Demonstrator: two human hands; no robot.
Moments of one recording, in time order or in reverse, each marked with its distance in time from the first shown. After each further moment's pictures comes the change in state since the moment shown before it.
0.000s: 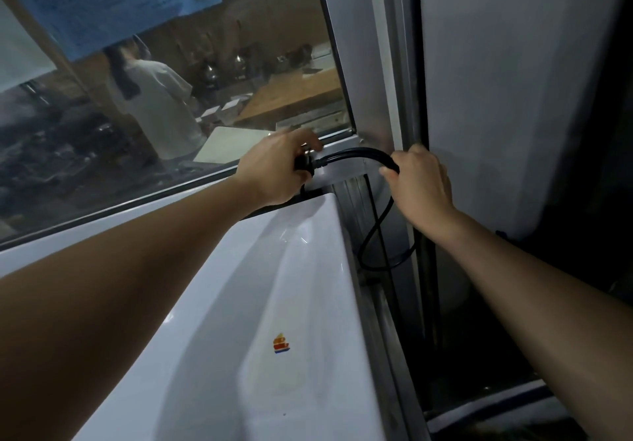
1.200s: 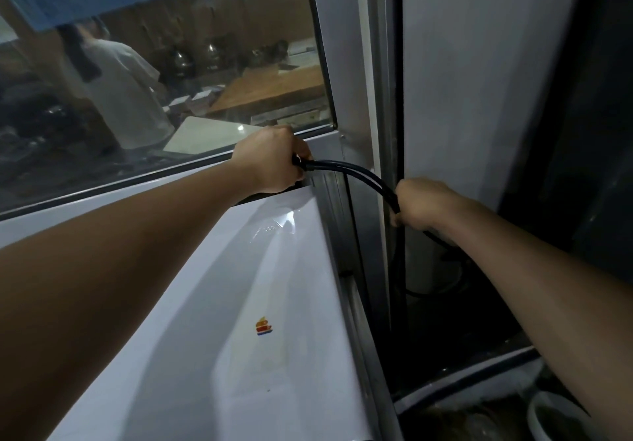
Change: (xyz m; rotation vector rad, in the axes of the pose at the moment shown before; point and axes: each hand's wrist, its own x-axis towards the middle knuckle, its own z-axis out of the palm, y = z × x) left_hand 0.008 0.010 0.003 0.105 -0.088 0.034; right_hand -0.014 0.015 -0.041 -0.401 -0.687 0.186
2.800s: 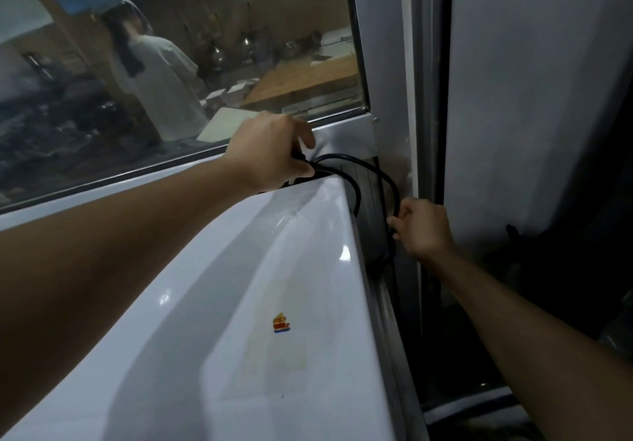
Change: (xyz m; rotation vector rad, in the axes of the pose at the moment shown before) left_hand -0.030 -0.013 -0.007 0.013 0.060 -0.038; right_hand 0.045 -0.013 0.104 0.697 0.379 -0.081
